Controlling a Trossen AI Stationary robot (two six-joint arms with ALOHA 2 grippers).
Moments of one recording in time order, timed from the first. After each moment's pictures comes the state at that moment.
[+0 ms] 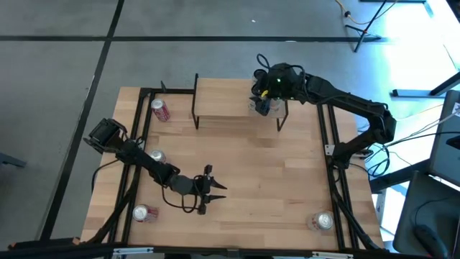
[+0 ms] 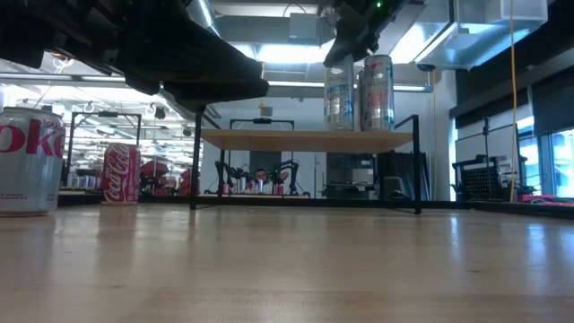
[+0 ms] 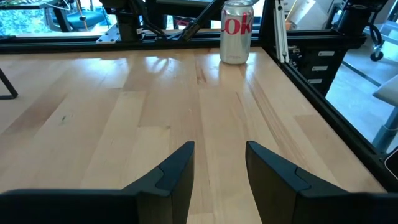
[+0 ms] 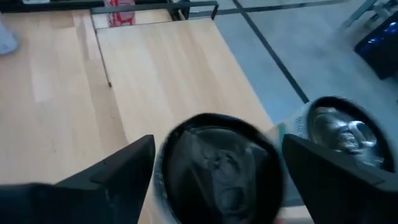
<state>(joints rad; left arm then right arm) -0.48 1.72 0.64 0.77 -0.40 -0.15 -0.40 1.49 1.51 -0.67 0.14 -0.19</state>
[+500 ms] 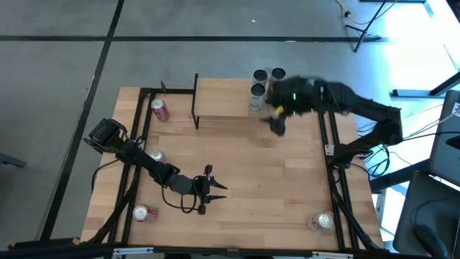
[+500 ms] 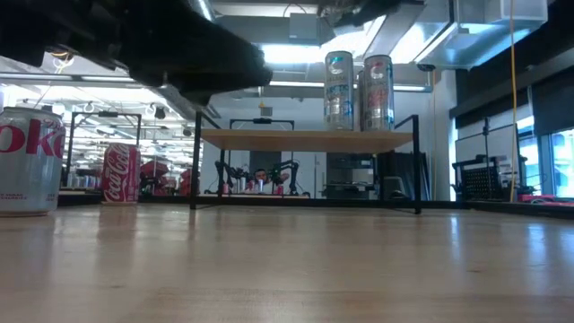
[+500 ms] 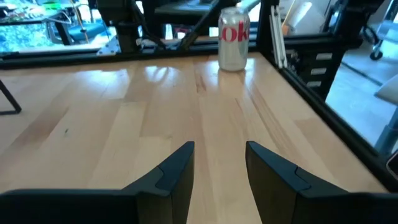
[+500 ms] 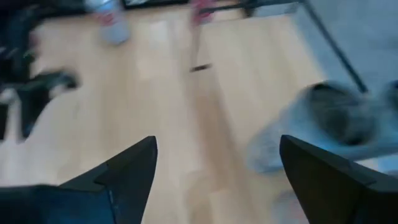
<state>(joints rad) -0.48 1.72 0.64 0.81 -0.40 -0.10 -0.18 1.42 1.70 -1.03 0.07 -0.03</state>
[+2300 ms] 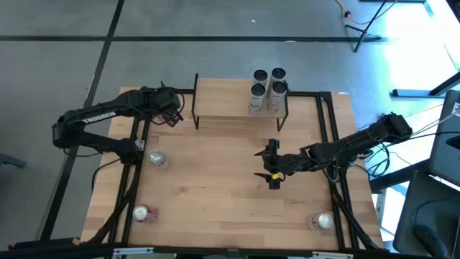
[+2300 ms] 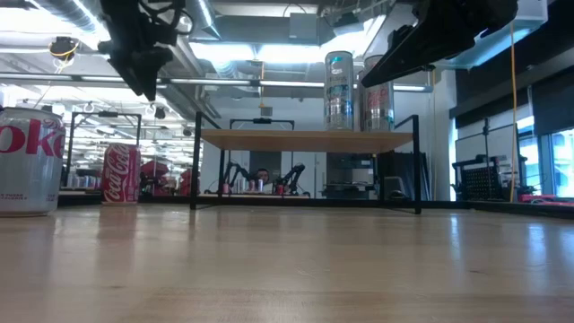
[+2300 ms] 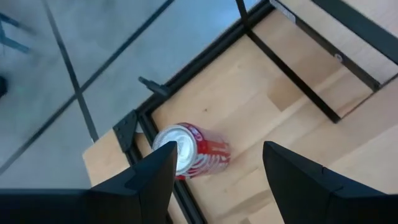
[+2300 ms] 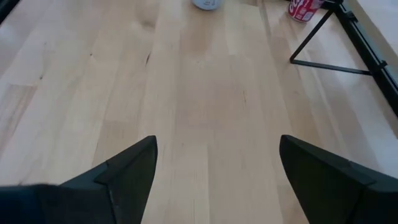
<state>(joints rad) 0.39 1.13 1.12 -1.21 -0.63 -0.40 0.33 1.31 0.83 -0.18 0.35 0.05</state>
